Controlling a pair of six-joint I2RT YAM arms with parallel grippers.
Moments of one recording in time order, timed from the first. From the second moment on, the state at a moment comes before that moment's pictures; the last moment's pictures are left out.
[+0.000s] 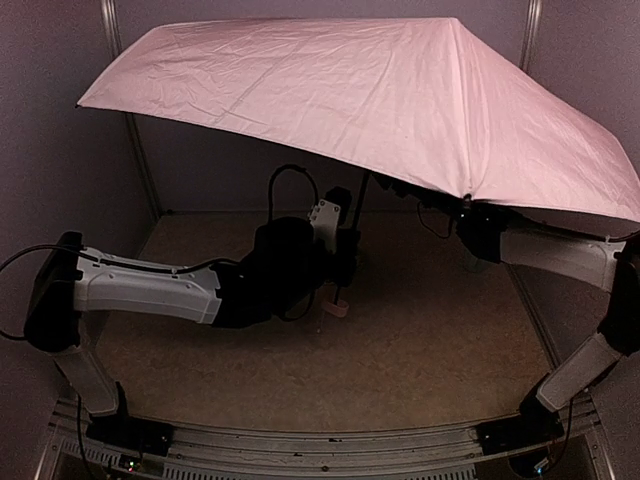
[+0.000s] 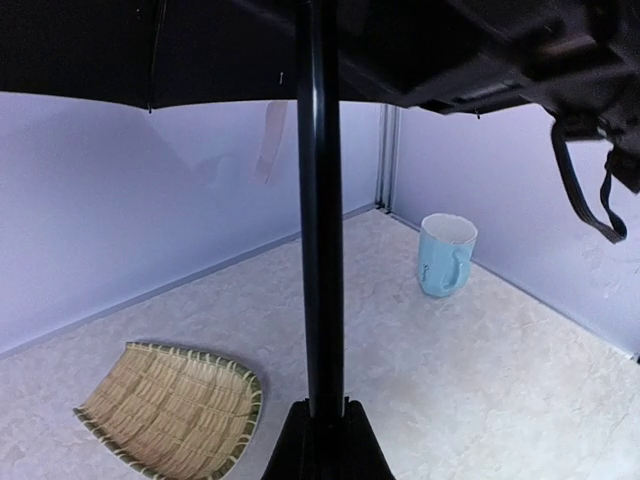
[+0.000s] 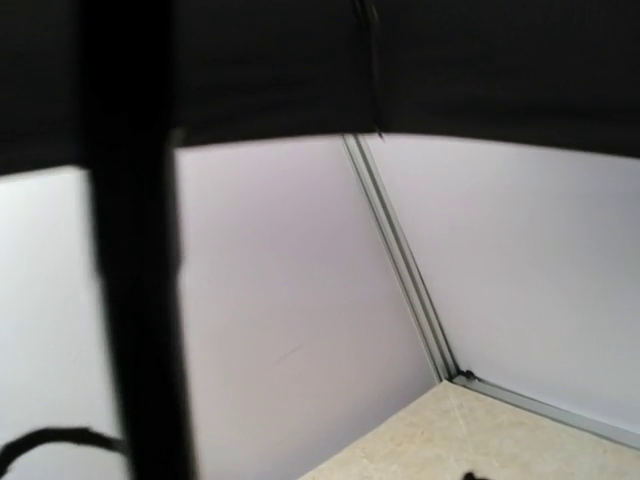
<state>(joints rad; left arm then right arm) -1.14 1.74 1.21 0.43 -0.49 -0.06 0.61 1.51 1.14 0.67 -0.42 0.50</state>
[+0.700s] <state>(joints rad) -1.11 1.71 1.14 0.45 -0.35 -0.02 0.64 1.55 1.19 0.61 -0.41 0.52</state>
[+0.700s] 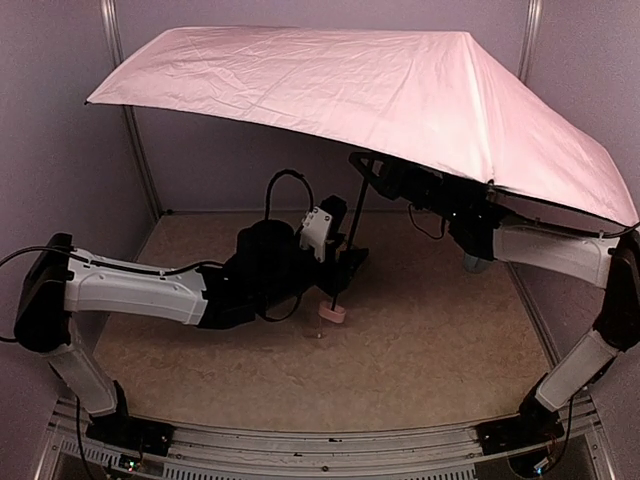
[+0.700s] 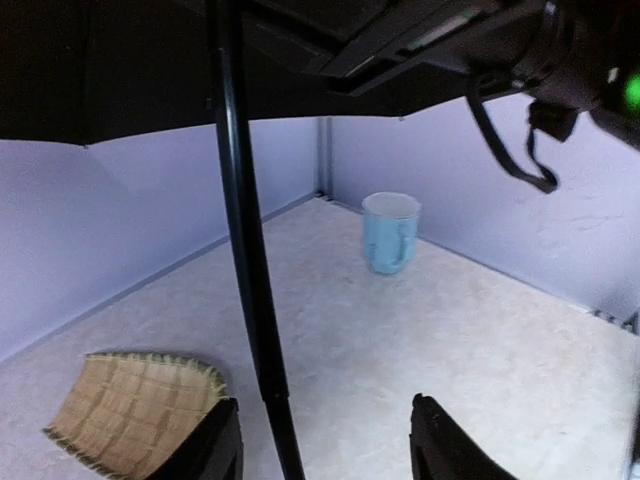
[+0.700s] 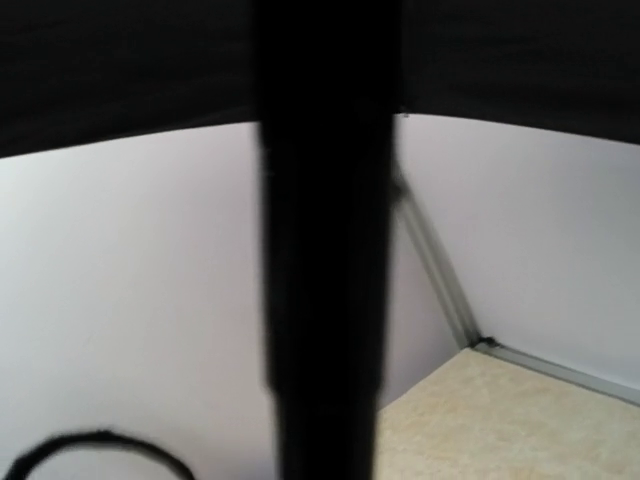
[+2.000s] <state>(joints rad) -0.86 1.67 0.96 0.82 0.71 -0.18 0.64 1.63 1.32 0.89 -1.16 0.61</state>
